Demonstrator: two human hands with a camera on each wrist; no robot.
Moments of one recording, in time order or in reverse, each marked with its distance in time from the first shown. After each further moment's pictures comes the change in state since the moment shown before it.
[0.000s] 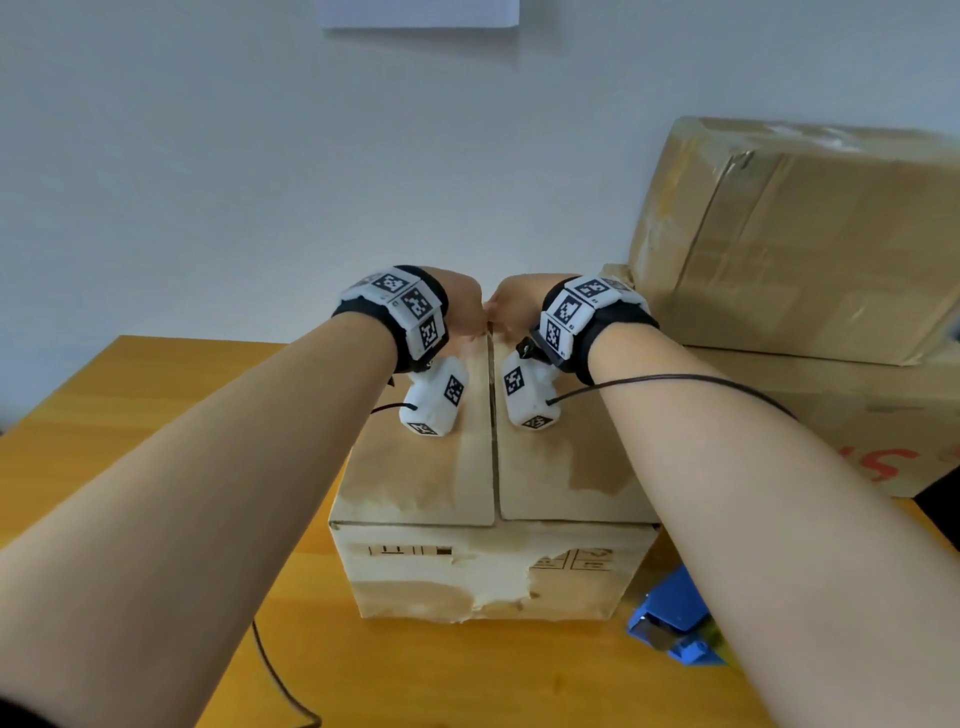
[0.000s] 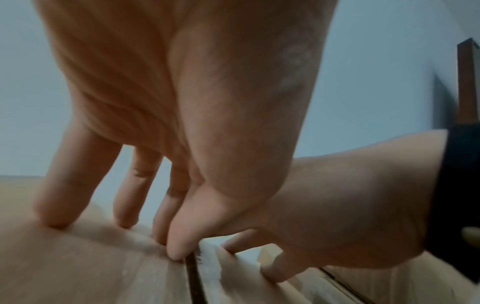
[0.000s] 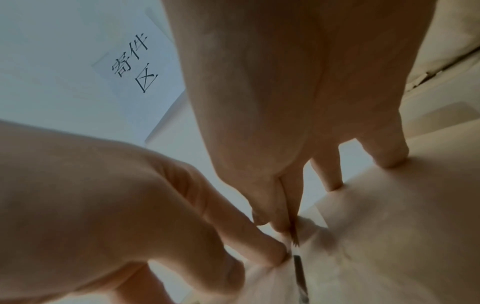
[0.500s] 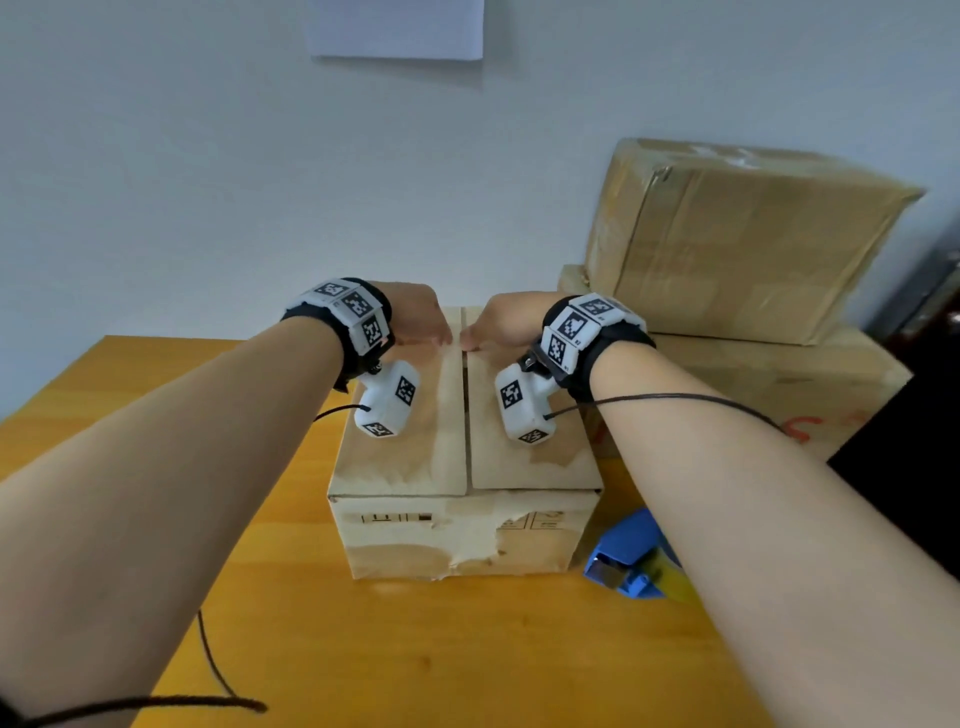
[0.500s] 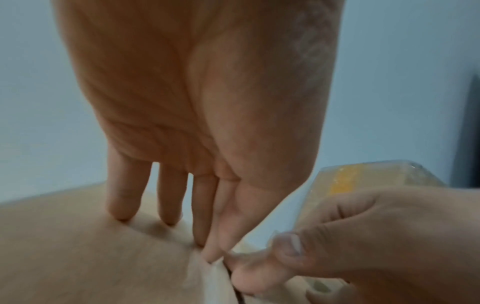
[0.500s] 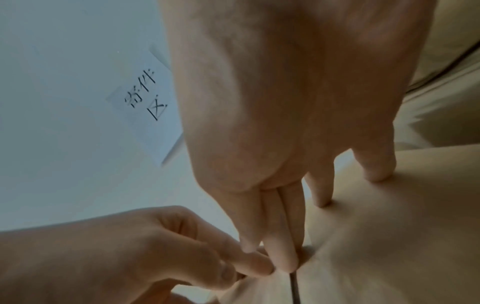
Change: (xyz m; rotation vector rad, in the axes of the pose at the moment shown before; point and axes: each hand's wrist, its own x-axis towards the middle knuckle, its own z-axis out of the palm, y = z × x) left_hand -0.043 -0.017 0.015 -0.208 -0.003 0.027; right_hand -0.081 0.005 0.001 0.153 -0.052 -0.007
